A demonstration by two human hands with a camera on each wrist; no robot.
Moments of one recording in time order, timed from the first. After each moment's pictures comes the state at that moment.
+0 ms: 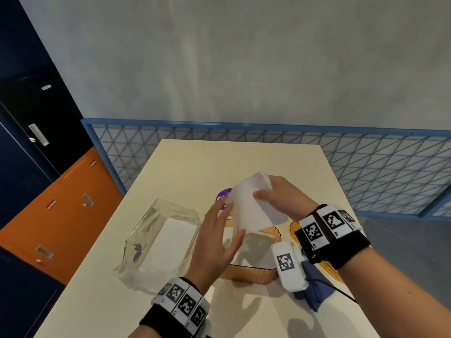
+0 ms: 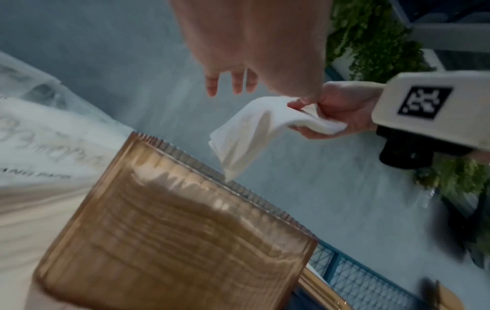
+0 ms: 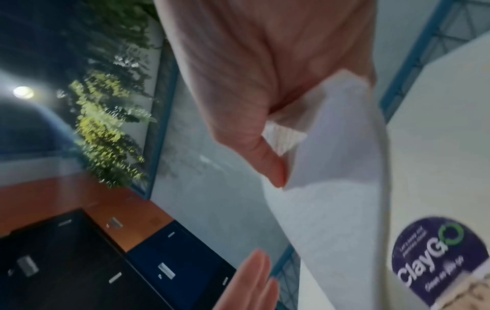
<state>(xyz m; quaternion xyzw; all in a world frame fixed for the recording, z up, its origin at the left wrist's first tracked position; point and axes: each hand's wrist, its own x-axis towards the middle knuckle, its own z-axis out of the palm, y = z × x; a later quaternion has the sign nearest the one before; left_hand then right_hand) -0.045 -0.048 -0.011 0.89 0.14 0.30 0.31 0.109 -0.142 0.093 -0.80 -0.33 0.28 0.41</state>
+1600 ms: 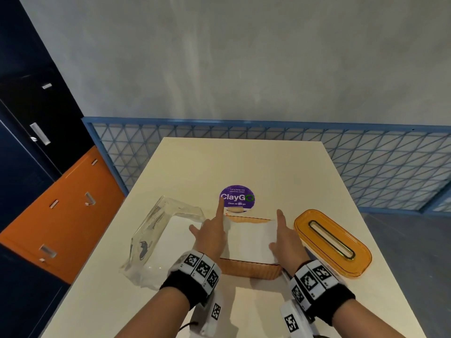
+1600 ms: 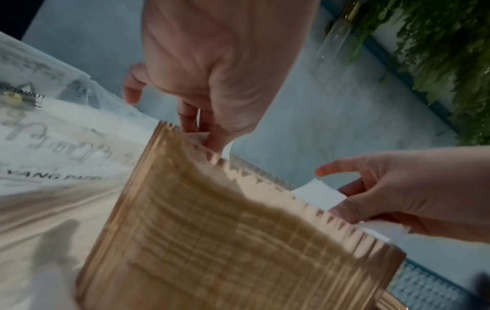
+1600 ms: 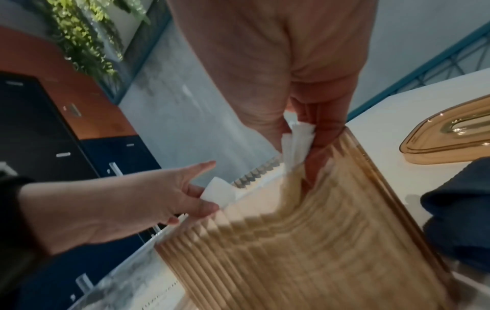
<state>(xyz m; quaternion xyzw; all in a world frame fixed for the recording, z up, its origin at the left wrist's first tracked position) -0.022 -0.020 -0.022 0.91 0.35 -0.02 0.23 0.068 -0.168 -0.016 -0.92 -0.24 0.21 0.22</state>
